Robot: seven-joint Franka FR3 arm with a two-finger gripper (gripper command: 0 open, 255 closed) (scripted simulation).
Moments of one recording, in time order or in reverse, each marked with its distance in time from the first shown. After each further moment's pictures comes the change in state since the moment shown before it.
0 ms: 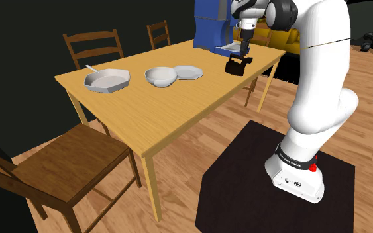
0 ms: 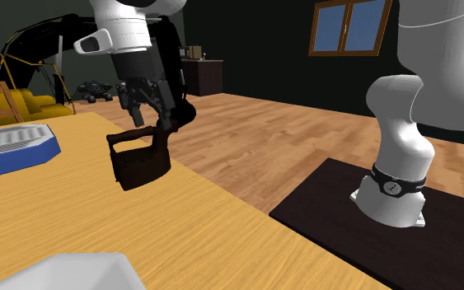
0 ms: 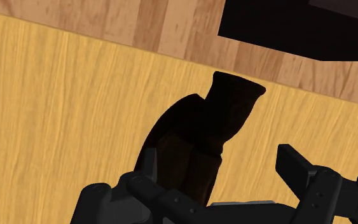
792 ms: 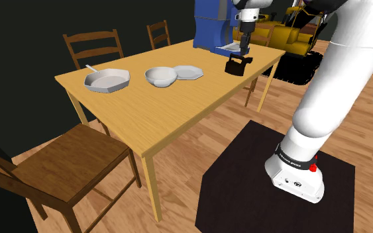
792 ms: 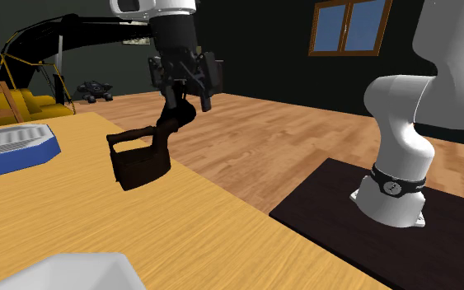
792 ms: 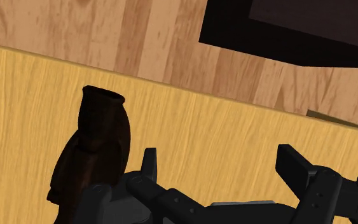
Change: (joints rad) arm 0.179 -0.383 0.009 -0.353 -0.205 0.041 0.201
